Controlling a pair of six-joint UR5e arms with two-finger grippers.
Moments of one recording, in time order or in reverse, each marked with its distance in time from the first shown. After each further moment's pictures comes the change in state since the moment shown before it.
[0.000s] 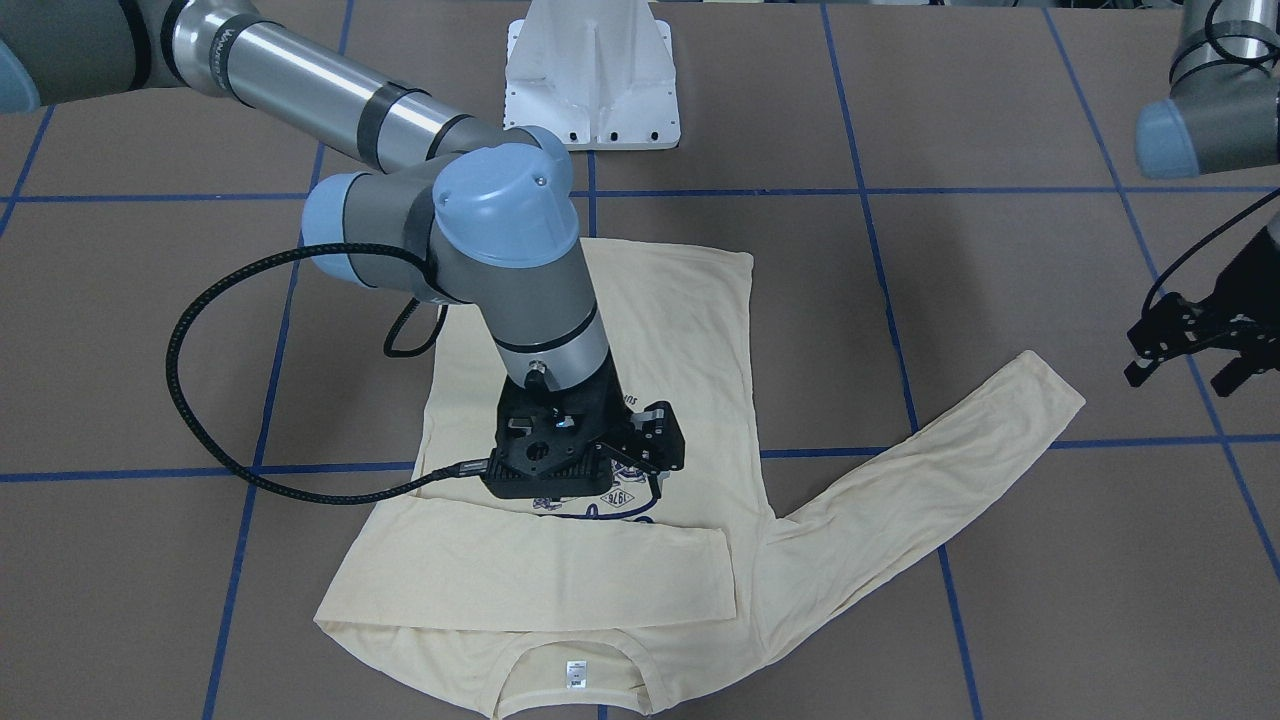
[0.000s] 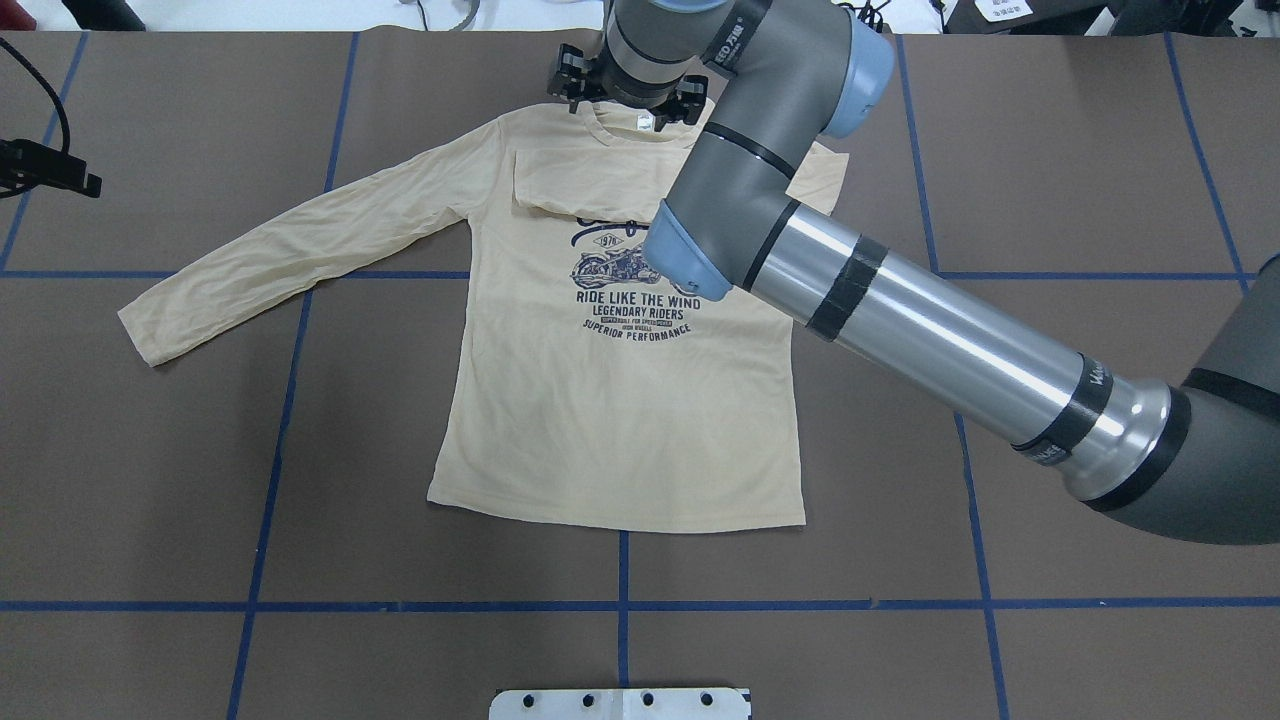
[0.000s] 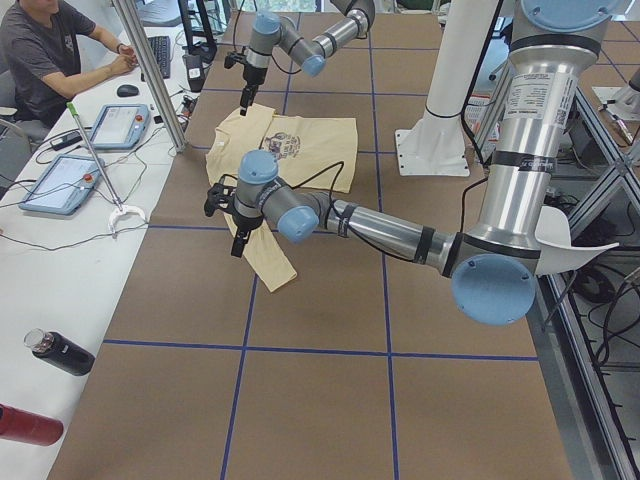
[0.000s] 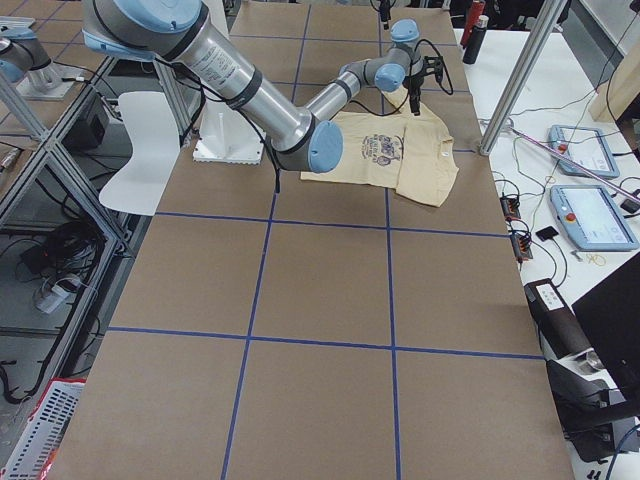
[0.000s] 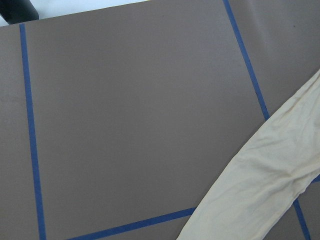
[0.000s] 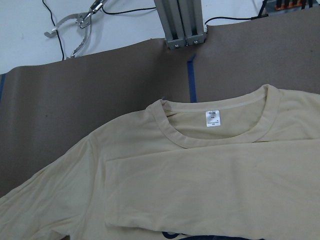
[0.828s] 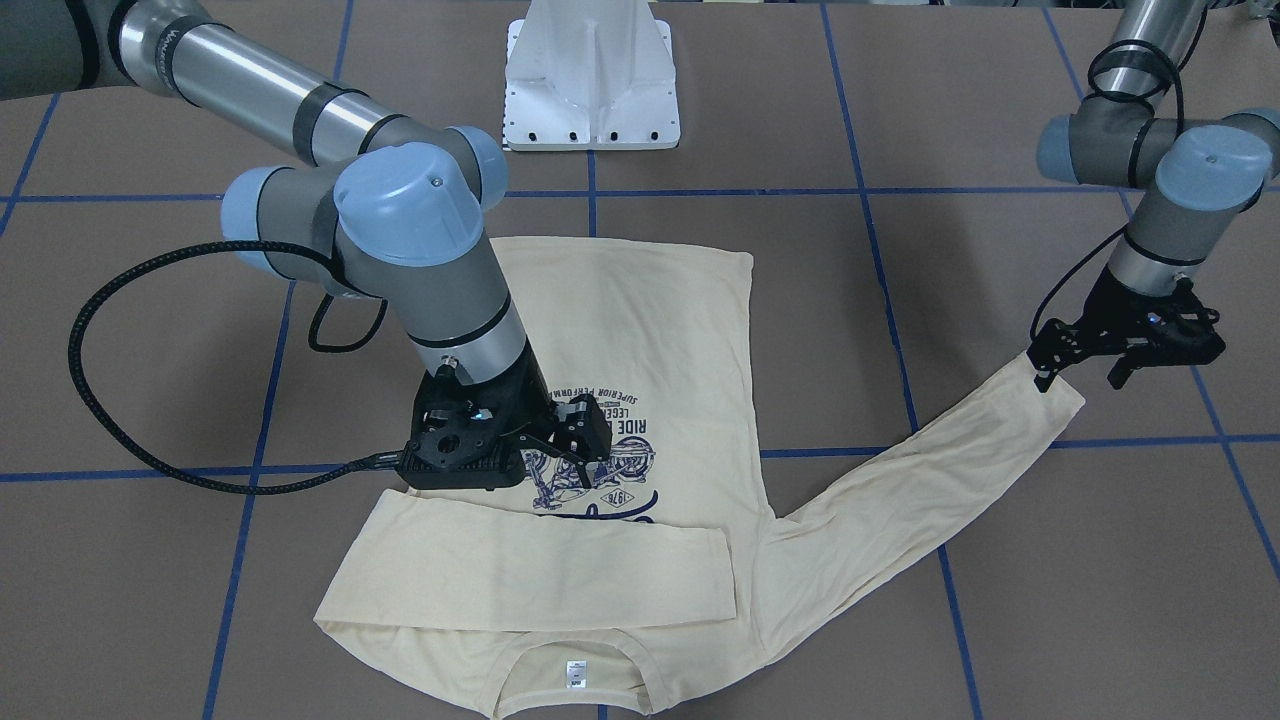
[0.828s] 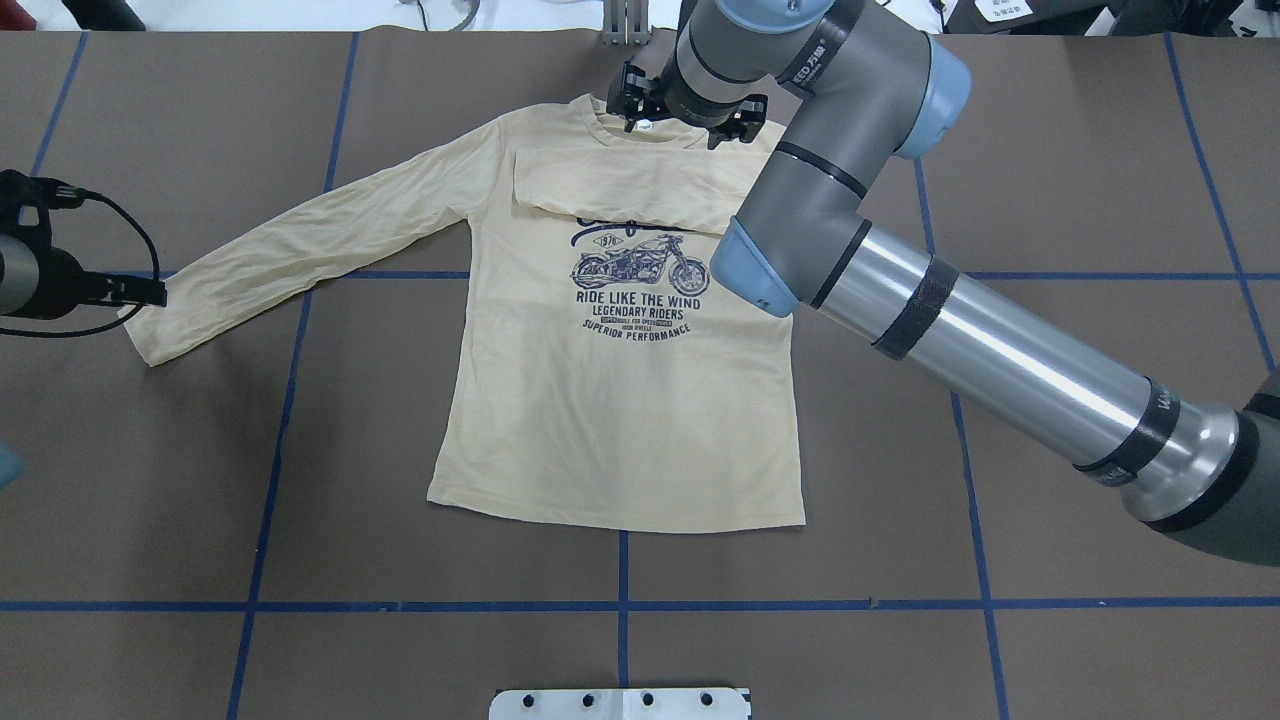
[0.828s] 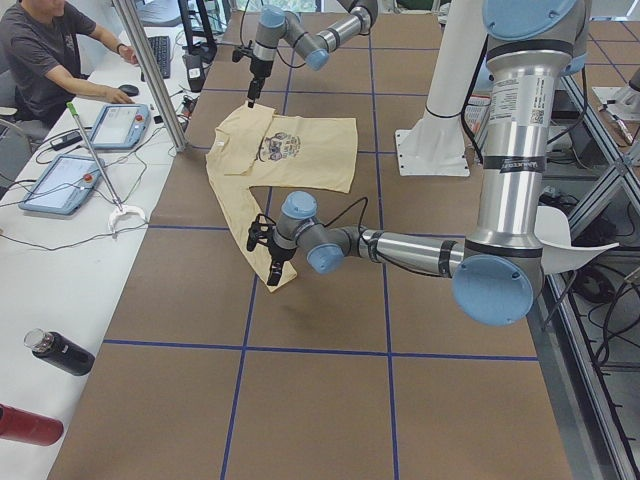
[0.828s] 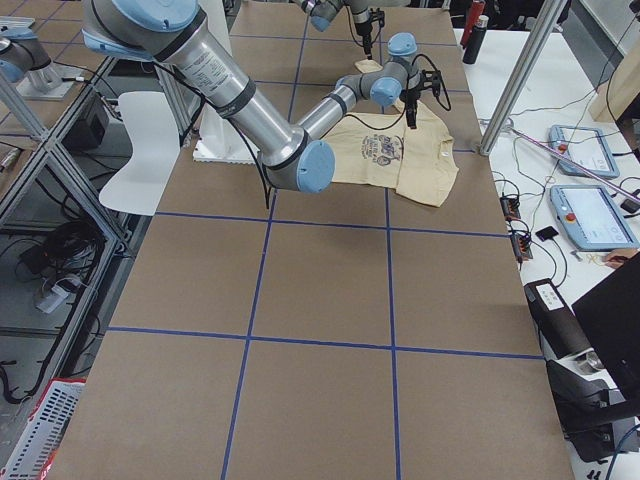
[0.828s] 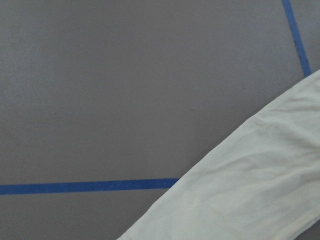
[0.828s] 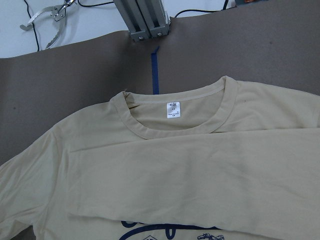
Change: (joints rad) left arm 0.242 0.082 0.114 -0.185 0.252 -0.219; right arm 0.016 -0.099 0.099 -0.015 0.023 -0.016
